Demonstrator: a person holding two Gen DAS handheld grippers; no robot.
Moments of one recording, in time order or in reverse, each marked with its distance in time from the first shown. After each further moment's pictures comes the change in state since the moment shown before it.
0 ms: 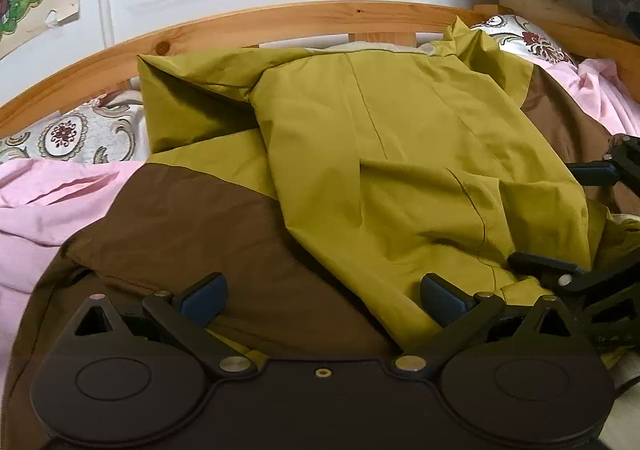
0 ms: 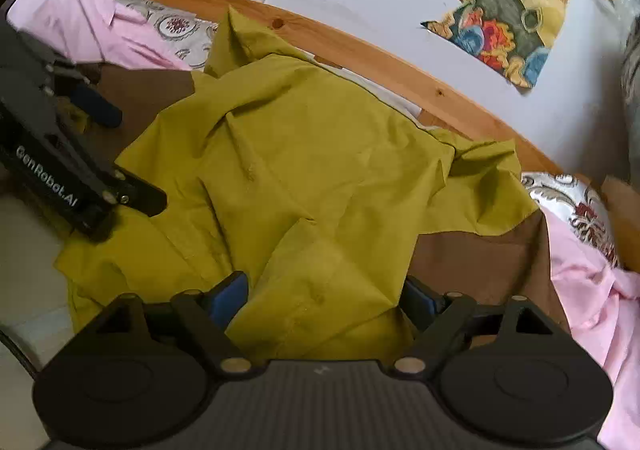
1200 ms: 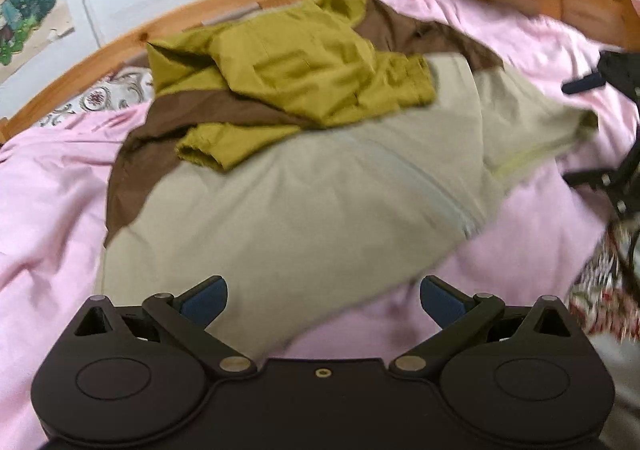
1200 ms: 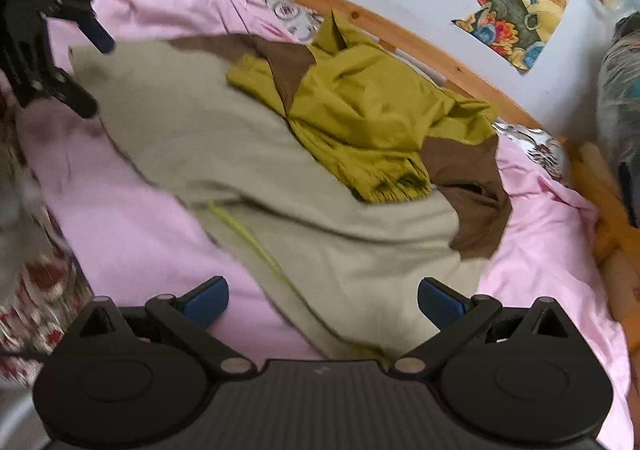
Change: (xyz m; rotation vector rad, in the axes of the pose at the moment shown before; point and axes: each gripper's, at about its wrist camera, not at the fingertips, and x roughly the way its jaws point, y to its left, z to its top) left arm -0.245 -0.028 -0.128 0.232 0.177 -0.123; right arm -0.259 0.042 -0.091 -0.110 0.148 0.091
